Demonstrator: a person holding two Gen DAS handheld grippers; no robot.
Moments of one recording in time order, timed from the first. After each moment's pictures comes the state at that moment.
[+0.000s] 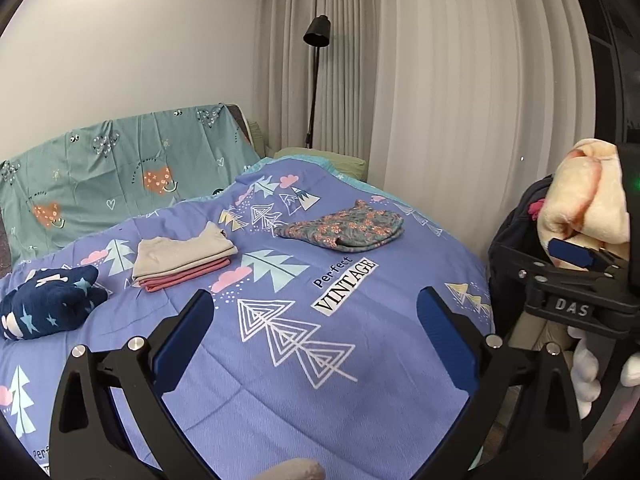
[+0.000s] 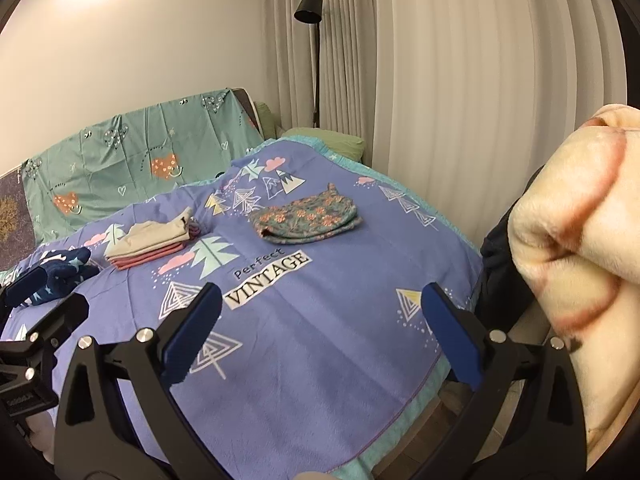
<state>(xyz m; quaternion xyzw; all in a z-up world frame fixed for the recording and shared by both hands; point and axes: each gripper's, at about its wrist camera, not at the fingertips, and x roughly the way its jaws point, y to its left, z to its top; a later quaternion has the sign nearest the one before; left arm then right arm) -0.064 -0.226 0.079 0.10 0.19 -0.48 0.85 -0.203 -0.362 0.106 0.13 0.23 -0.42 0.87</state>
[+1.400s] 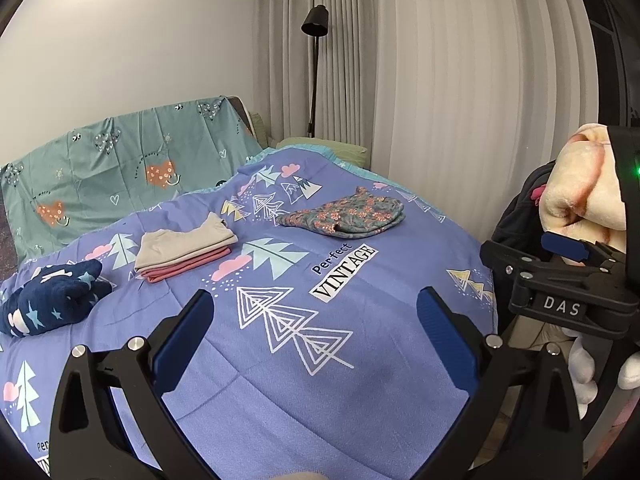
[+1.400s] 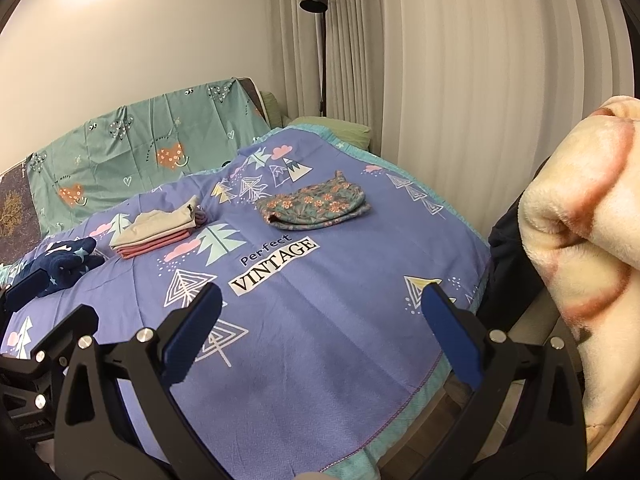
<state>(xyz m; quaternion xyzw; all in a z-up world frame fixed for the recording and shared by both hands) -0.070 -0.226 0.073 0.12 0.20 -0.47 0.85 -0.199 -0.367 0.099 0.14 0.24 -0.40 0.87</state>
